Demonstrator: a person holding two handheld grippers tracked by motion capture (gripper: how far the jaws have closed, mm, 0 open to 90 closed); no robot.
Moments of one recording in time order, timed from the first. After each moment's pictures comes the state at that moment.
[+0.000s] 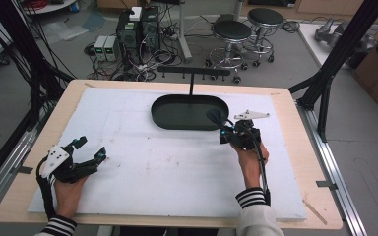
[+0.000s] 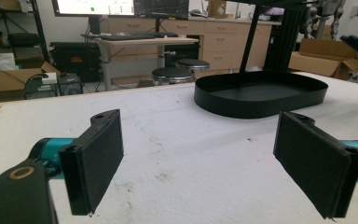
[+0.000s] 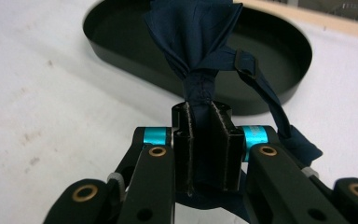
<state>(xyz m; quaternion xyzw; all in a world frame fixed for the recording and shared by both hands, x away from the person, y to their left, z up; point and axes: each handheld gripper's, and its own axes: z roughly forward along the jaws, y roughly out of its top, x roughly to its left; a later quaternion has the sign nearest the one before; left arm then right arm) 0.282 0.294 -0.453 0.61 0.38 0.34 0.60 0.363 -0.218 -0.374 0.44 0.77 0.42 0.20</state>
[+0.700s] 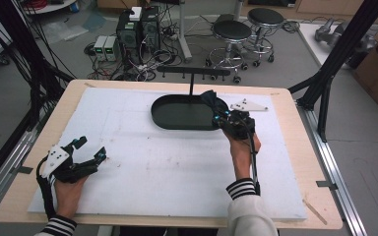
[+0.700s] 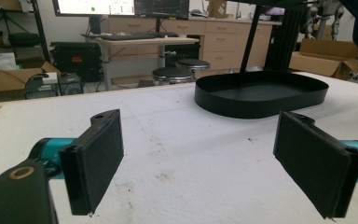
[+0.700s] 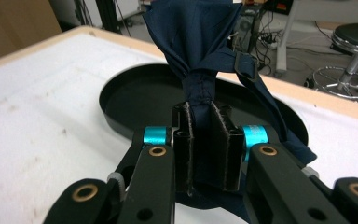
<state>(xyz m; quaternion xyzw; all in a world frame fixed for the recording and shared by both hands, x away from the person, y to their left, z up) 0.282 0.294 -0.453 0.61 0.38 0.34 0.60 0.376 -0.195 -0.348 0.42 0.73 0.49 0.24</state>
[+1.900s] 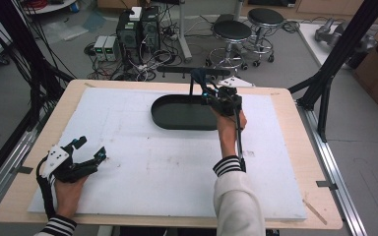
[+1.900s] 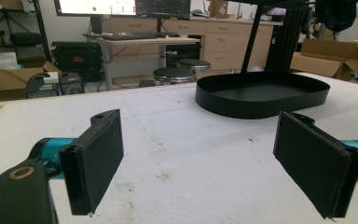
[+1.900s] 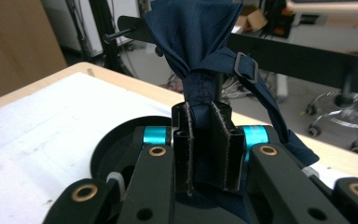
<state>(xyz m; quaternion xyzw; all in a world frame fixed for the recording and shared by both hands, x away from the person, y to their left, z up) 0.282 0.294 -0.453 0.61 0.38 0.34 0.60 0.431 -0.163 -0.323 0.41 0.71 0.51 0.25</state>
